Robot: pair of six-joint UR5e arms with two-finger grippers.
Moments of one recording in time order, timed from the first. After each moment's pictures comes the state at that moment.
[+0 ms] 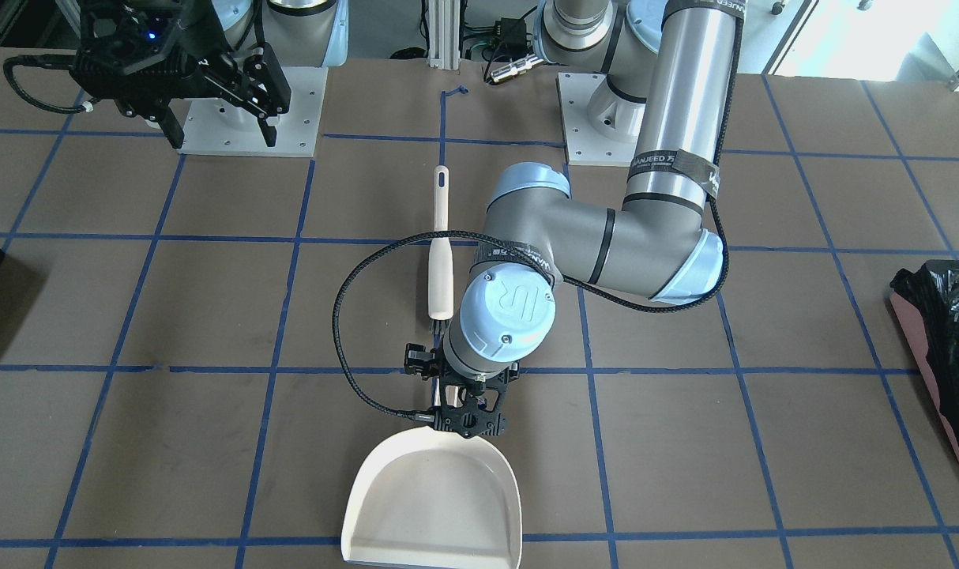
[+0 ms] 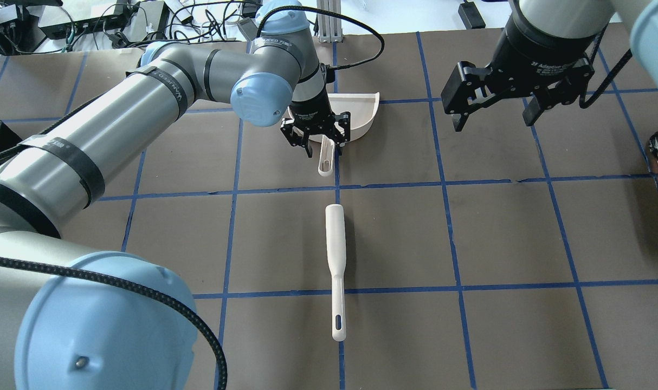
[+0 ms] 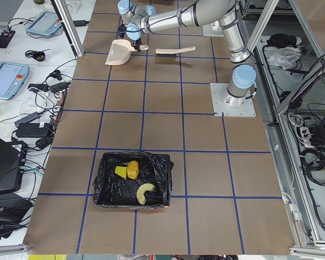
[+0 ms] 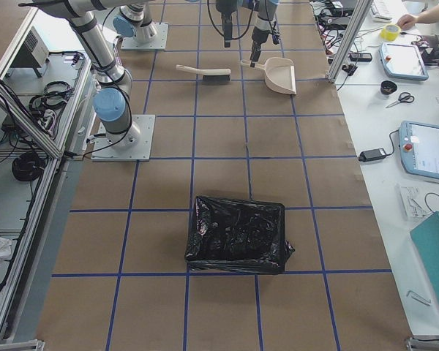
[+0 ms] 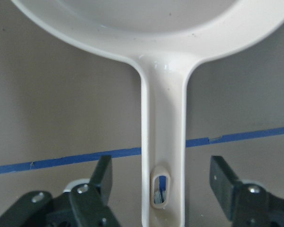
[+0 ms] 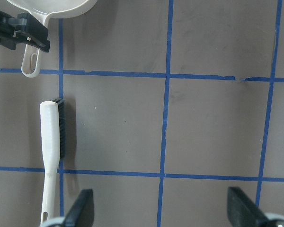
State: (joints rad) left arm -1.84 -2.17 -1.37 -1.29 1.38 -0.20; right arm 1.62 -1.65 1.52 -1.47 -1.56 0.01
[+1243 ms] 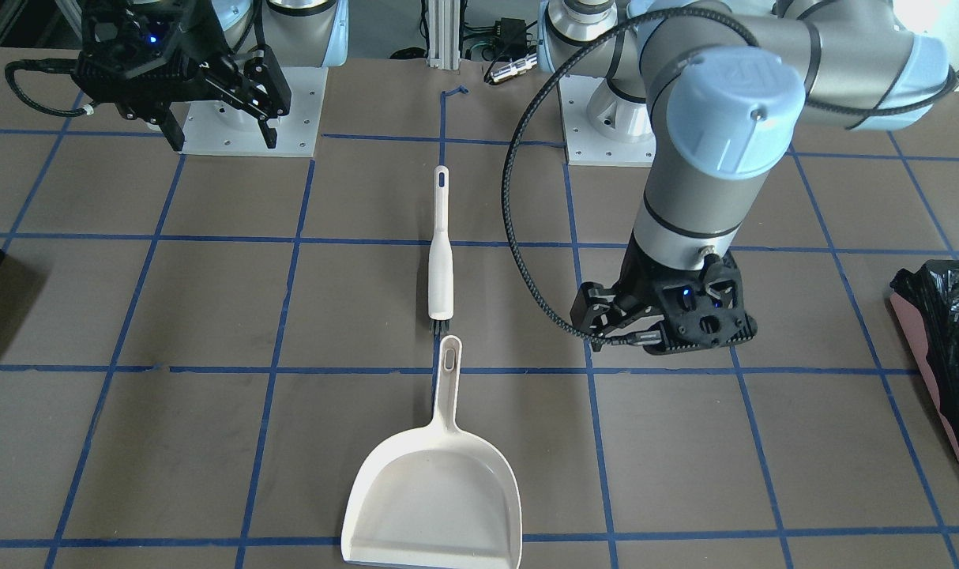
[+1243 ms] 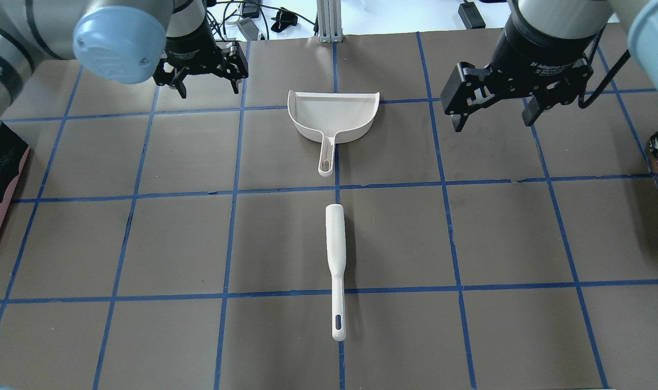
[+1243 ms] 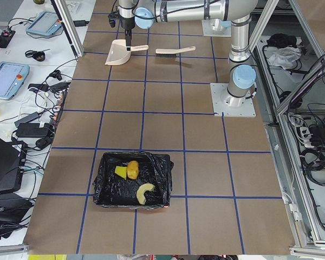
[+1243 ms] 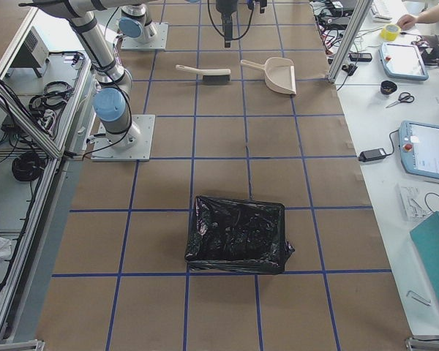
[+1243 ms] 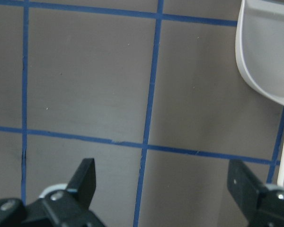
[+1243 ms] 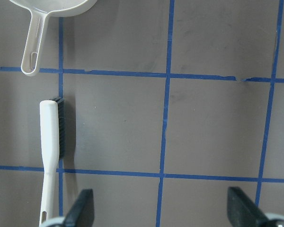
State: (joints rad) left arm -1.65 -1.83 -1.42 -1.39 1.67 -0.19; right arm 1.62 -1.65 1.52 -1.47 -1.56 0.00
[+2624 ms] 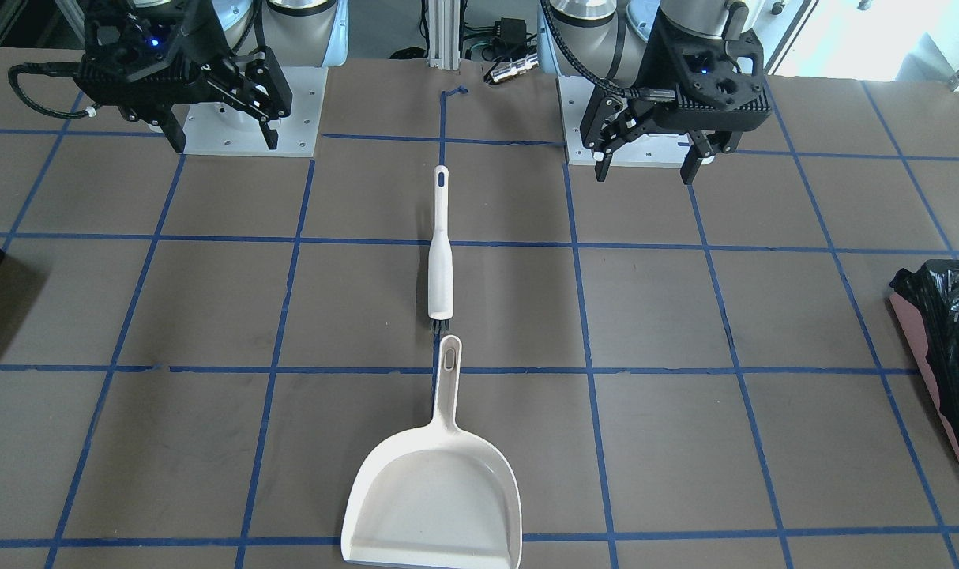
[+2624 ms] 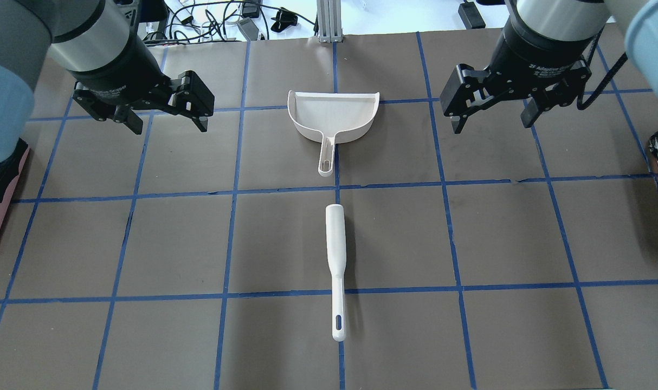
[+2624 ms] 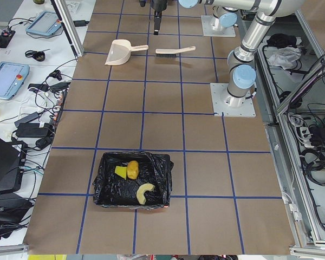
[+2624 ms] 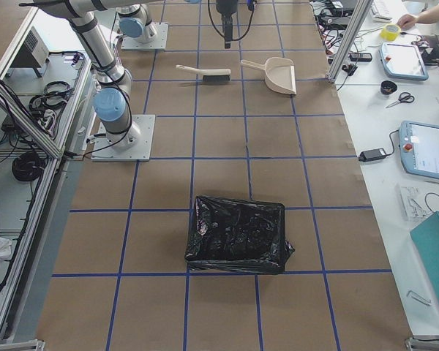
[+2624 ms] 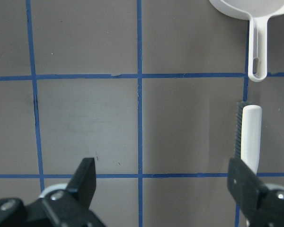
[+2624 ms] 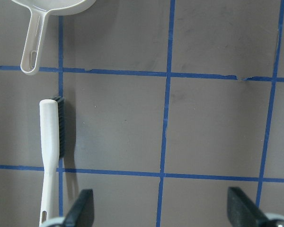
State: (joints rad) left arm -1.63 -1.49 -1.59 -1.52 1.58 -0.05; right arm 1.62 -1.65 1.53 -1.47 -1.55 0.00
